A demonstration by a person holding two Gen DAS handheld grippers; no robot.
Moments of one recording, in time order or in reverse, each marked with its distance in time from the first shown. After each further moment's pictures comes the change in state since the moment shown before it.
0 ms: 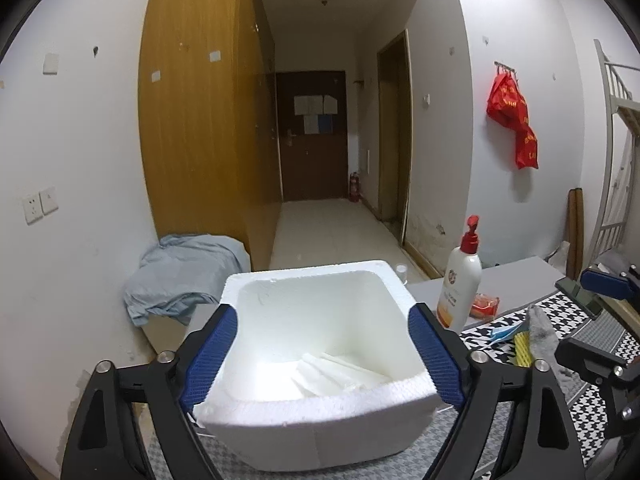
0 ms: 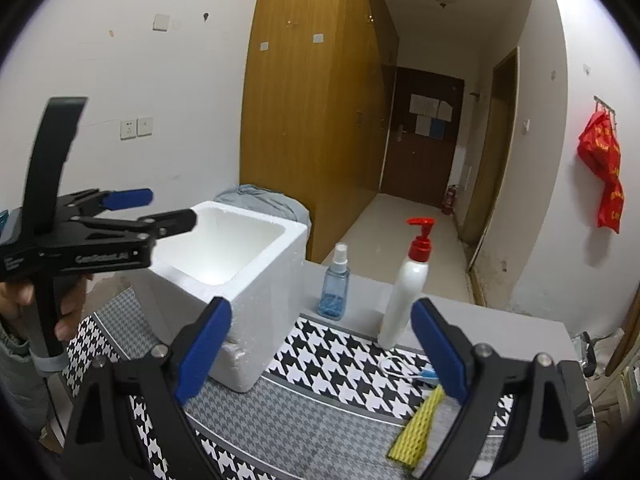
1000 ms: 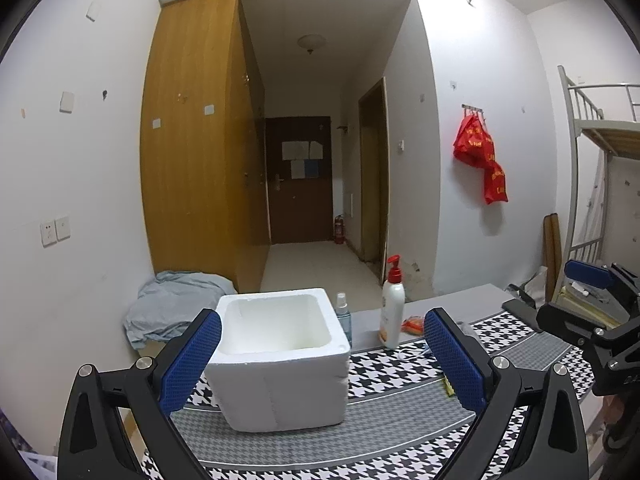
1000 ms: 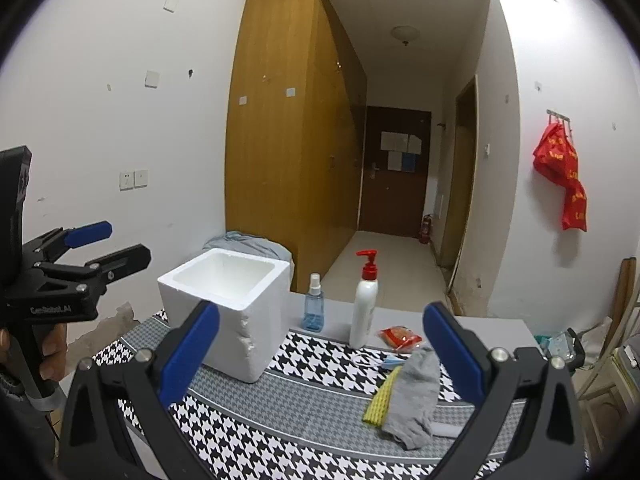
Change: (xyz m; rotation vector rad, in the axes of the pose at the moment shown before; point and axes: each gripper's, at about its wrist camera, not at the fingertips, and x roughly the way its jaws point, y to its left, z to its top) left arm -0.131 -0.057 -0.008 0.015 -0.167 -0.037; right arm -0.131 -0.008 -0.015 0.068 -0.166 -0.075
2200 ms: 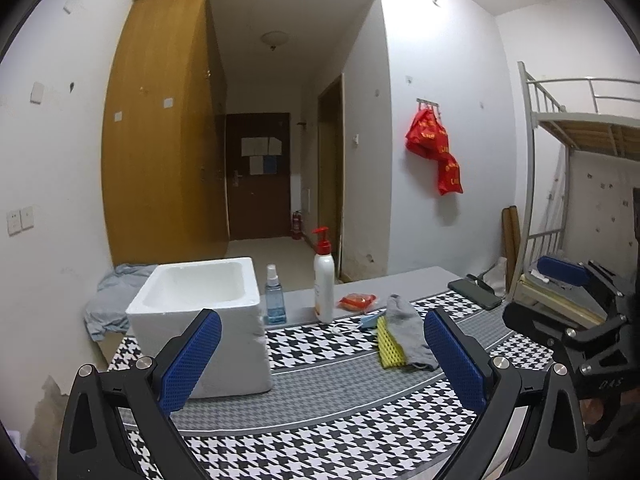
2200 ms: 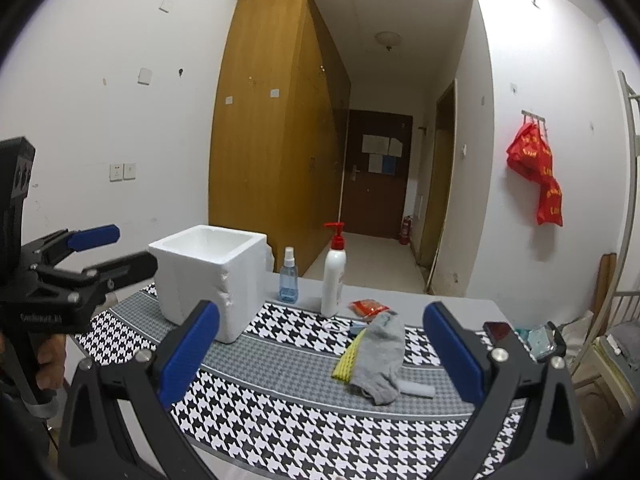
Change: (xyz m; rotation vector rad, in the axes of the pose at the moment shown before) left arm -0.013 -0.056 -0.051 0.013 0.001 -0.150; right arm -0.043 -0.019 -0.059 0.005 -0.013 -0.069
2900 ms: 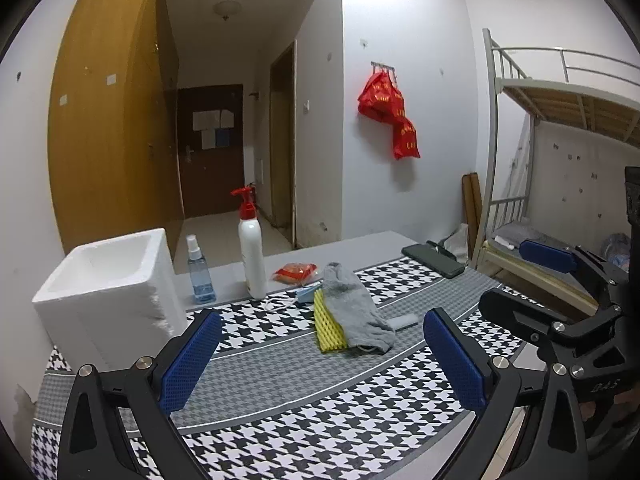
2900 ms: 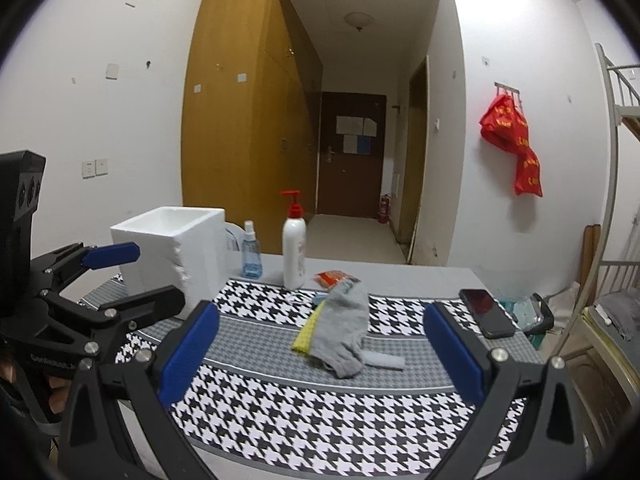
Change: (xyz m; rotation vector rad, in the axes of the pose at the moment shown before) left arm 0.065 -0.058 -0.018 0.041 0.126 -0.168; right arm 0.009 -0.049 -0.030 0.059 0.070 -0.080
